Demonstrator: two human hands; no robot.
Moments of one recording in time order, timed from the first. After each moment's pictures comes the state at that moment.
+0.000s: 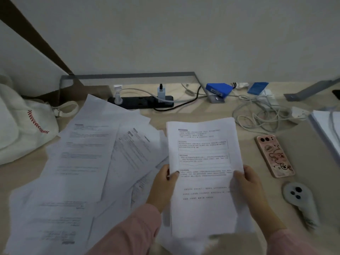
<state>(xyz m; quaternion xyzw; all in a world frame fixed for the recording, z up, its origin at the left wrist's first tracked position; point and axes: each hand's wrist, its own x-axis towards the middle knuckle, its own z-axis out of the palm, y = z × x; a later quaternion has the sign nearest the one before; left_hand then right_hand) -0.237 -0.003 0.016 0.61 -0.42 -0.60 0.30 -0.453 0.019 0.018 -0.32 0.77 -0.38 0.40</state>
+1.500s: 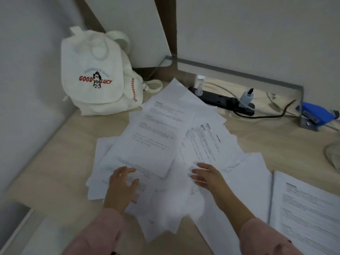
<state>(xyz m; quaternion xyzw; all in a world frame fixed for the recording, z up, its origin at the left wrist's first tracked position) 0.014 0.084 -0.020 0.85 -0.34 -0.33 0.23 -0.212 -0.022 -0.006 -0.35 0.61 -0.20 0.69</state>
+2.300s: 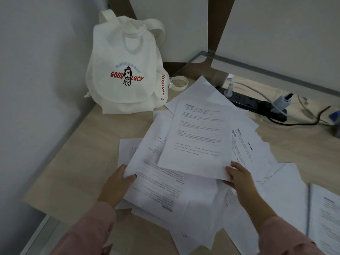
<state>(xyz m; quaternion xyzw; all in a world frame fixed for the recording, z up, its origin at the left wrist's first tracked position) 0.133 0.083 -0.038 0.81 -0.28 -0.43 0.27 -0.153 -0.046 -0.020 -0.33 0.70 -0.26 0.57</state>
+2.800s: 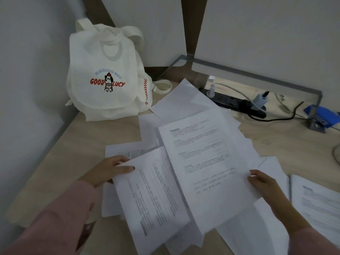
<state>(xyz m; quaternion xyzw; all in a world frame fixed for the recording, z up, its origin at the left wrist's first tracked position) 0.151 0.031 0.004 0.72 -0.33 -0.57 0.21 -0.263 -0.042 -0.007 -0.45 0.73 -0.18 0.48</state>
